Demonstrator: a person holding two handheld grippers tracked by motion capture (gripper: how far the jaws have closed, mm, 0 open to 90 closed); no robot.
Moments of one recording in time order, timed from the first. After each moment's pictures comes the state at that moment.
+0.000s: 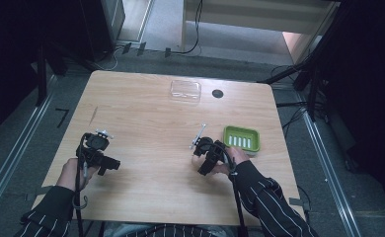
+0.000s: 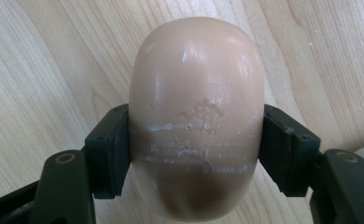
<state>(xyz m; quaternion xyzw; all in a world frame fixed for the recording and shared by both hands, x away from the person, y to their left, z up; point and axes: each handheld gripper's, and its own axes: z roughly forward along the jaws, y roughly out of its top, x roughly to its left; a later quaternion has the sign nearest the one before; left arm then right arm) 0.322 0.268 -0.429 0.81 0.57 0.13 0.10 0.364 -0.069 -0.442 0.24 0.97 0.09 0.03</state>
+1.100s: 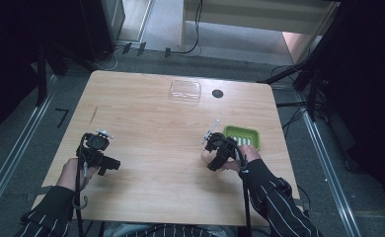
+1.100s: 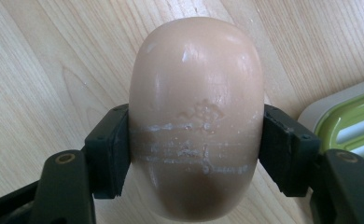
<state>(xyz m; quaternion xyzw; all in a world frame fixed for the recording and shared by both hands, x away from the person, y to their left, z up) 0.322 0.268 -0.429 0.81 0.56 0.13 0.10 0.370 -0.099 -0.430 0.27 0.96 0.10 0.04</state>
